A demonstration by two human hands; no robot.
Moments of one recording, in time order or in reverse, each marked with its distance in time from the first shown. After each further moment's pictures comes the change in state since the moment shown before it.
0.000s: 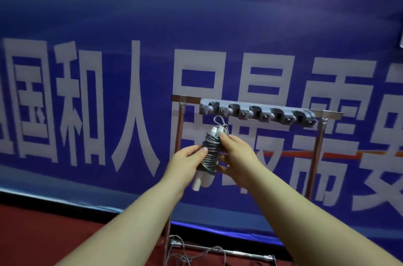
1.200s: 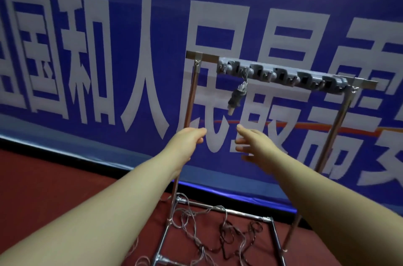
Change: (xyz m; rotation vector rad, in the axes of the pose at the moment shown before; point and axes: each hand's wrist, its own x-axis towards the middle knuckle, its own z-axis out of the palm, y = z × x) left_hand -0.010 -0.057 -0.032 0.055 -0.011 -0.288; right_hand 0.027 0.084 -0.035 -0.371 0.054 0.190
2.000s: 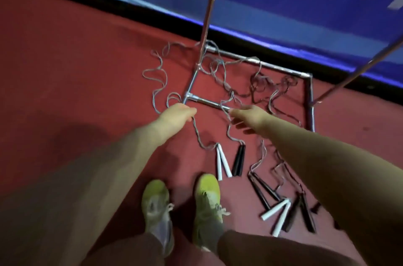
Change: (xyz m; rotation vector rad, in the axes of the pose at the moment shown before) left_hand -0.041 -0.359 -0.025 0.286 -0.137 -0.545; right_hand -0.030 0.360 0.140 -0.386 -0.365 0.506
